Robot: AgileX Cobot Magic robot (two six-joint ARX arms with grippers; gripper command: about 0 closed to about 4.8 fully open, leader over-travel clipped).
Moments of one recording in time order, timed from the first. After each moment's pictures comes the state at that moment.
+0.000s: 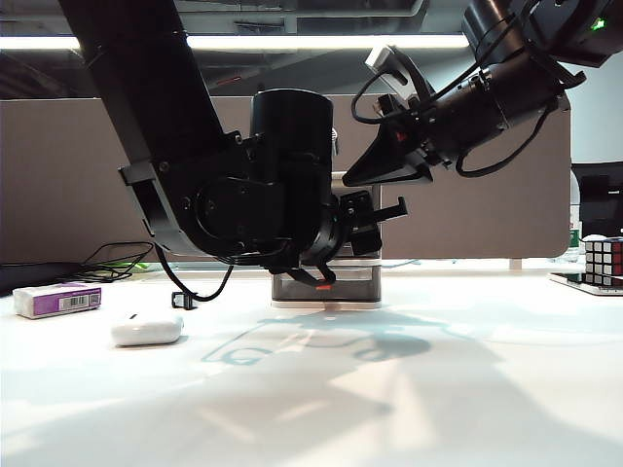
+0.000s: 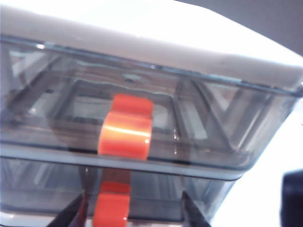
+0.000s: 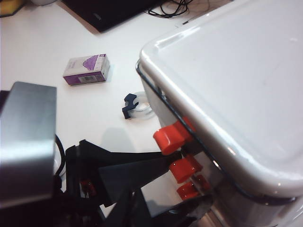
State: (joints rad) left arm -0.79 2.18 1.07 1.07 -0.59 -0.24; right arm 0.32 1.72 1.09 0.16 -0.62 -0.14
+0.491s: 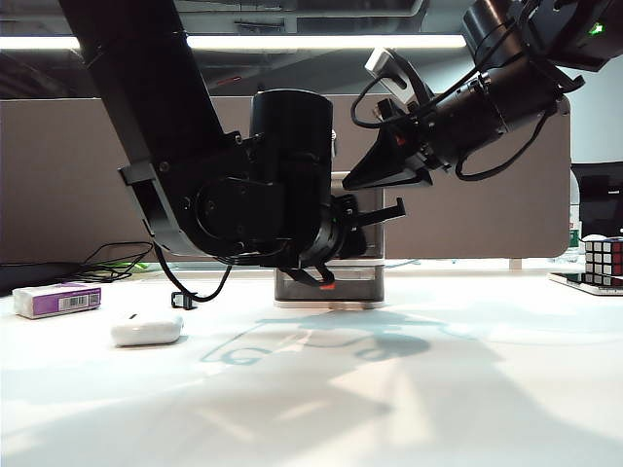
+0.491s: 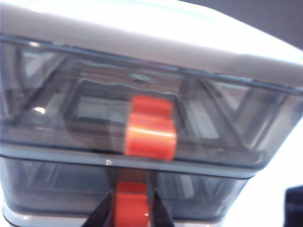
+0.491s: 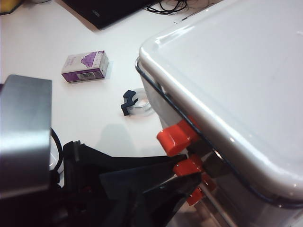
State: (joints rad) left arm -0.79 2.18 1.07 1.07 -0.59 -0.24; right arm 0.32 1.73 1.09 0.16 -0.62 -0.14
